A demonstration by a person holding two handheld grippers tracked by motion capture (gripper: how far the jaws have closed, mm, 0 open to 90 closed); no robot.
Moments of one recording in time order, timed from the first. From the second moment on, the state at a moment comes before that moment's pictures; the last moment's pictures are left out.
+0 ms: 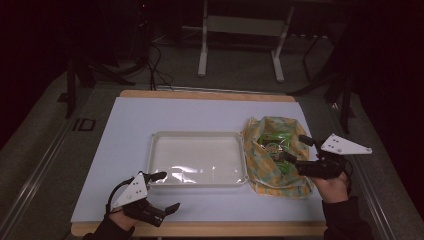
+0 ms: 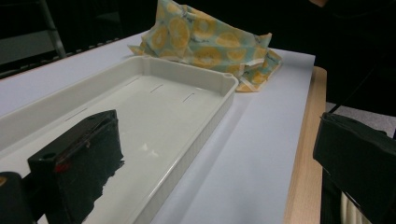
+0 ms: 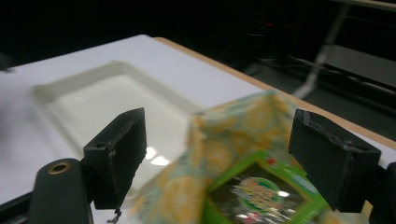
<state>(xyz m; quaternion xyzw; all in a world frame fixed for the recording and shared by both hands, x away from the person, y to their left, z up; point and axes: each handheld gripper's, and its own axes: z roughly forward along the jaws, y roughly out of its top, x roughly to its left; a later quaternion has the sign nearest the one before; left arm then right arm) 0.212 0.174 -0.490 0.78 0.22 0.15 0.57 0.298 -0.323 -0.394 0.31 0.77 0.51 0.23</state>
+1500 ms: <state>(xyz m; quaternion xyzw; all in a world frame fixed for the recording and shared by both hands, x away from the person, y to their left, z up) 0.213 0.174 -0.491 0.78 0.22 0.15 0.57 0.373 -0.347 -0.484 0.48 0.76 0.40 0.19</state>
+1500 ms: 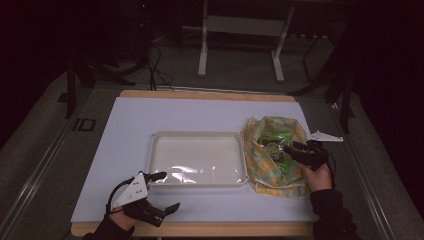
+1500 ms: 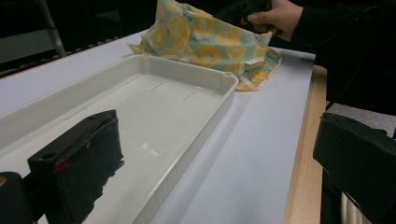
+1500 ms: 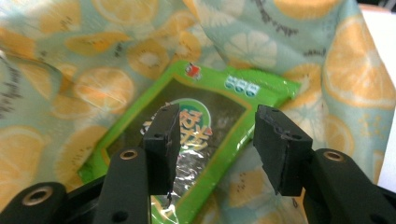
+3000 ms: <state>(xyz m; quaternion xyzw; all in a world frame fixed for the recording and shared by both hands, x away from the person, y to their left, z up) 0.213 0.173 -0.491 0.78 0.21 0.15 0.57 0.386 -0.335 -0.512 0.51 0.79 0.34 0.09</state>
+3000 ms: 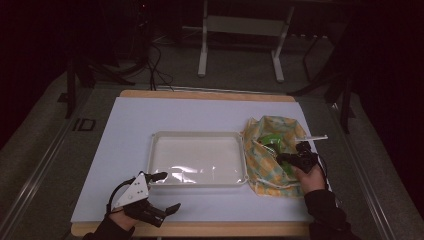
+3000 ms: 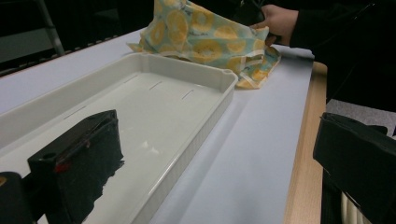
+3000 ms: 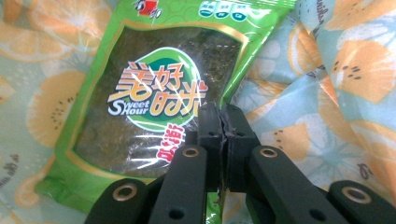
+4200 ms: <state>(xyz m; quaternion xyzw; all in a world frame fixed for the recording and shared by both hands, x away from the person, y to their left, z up) 0.213 0.172 -0.491 0.78 0.21 0.15 0.57 0.347 -0.364 -0.449 0.51 0.72 0.43 0.17</state>
